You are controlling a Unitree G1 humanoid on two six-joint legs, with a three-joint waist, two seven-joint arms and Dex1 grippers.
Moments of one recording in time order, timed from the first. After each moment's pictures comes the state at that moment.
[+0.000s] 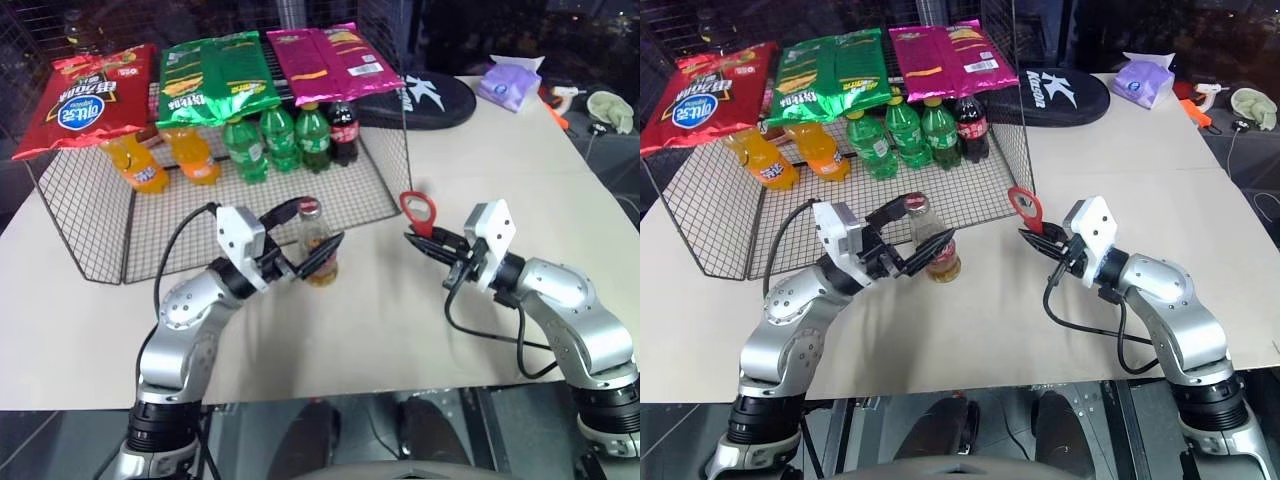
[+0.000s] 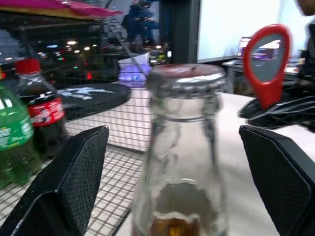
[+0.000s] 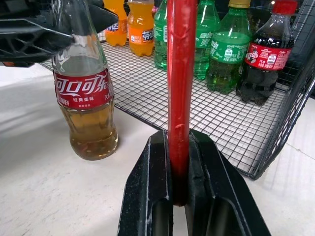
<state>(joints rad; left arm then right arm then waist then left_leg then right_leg) -0.15 0.41 0.07 -0.35 -0.48 0.18 -0.75 -0.25 -0.51 0.04 -0.42 0.41 0.43 0.72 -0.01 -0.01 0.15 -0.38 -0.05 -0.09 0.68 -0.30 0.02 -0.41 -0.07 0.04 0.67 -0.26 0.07</state>
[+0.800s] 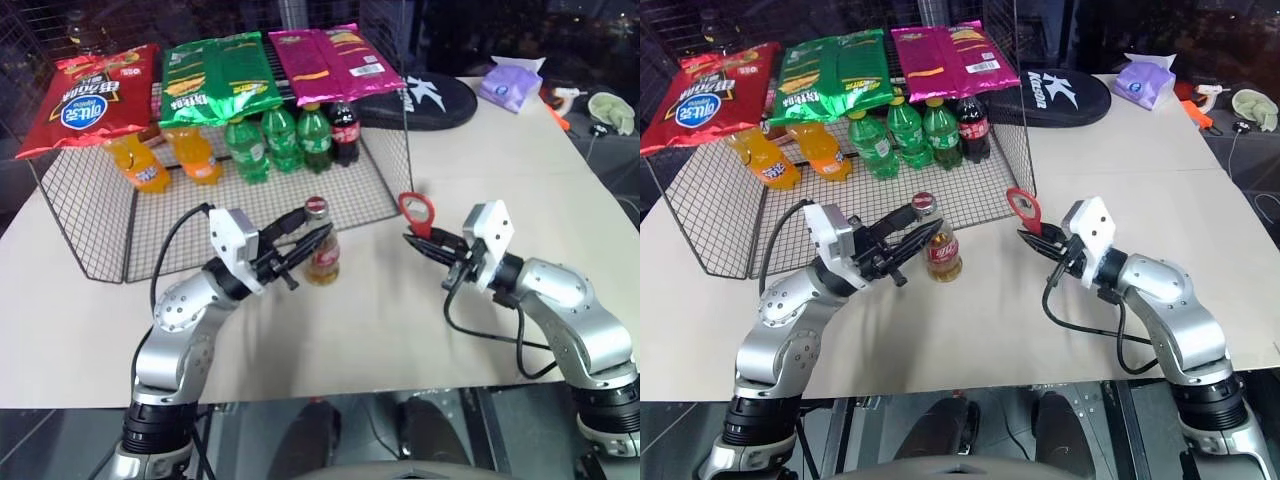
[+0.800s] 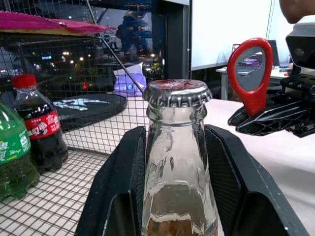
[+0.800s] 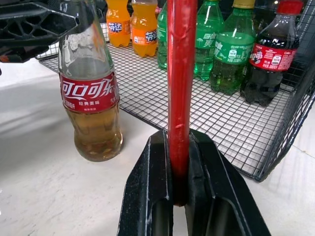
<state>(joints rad) -0.15 0.42 0.07 -0.34 -0.50 0.12 -0.77 -0.27 -0.51 0.08 -0.41 0.37 0.42 0.71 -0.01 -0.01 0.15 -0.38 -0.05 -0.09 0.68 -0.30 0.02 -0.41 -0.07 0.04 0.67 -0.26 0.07</state>
